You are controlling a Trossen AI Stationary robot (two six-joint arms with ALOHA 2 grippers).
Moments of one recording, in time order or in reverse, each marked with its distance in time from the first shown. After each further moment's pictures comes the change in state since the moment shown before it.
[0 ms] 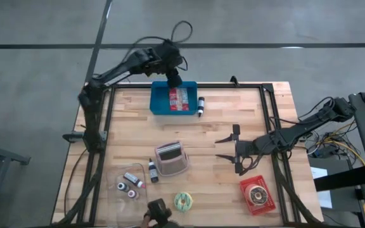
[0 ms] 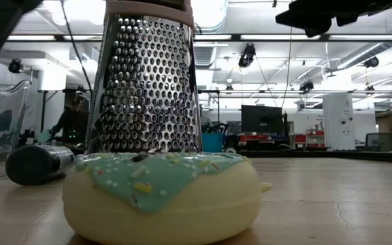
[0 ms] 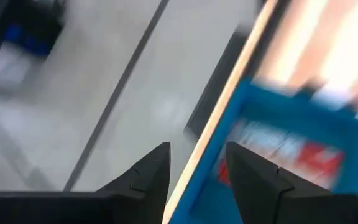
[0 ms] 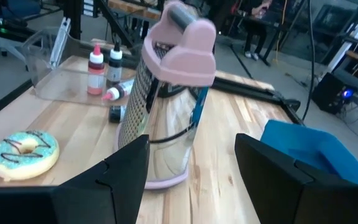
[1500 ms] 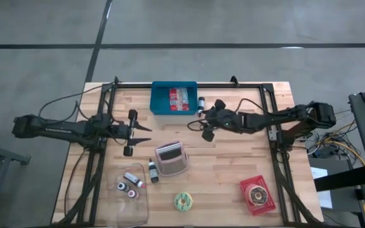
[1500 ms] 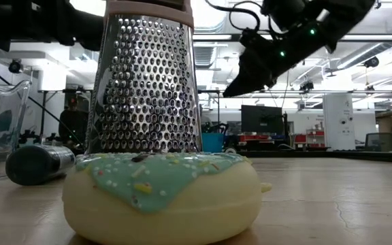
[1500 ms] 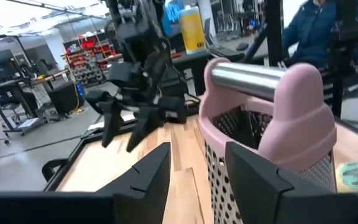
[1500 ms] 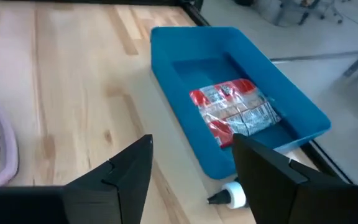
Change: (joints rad) left arm -0.564 -1.269 -1.723 1.282 0.391 -0.032; right arm -0.527 0.438 0.221 -0.045 -0.075 0.109
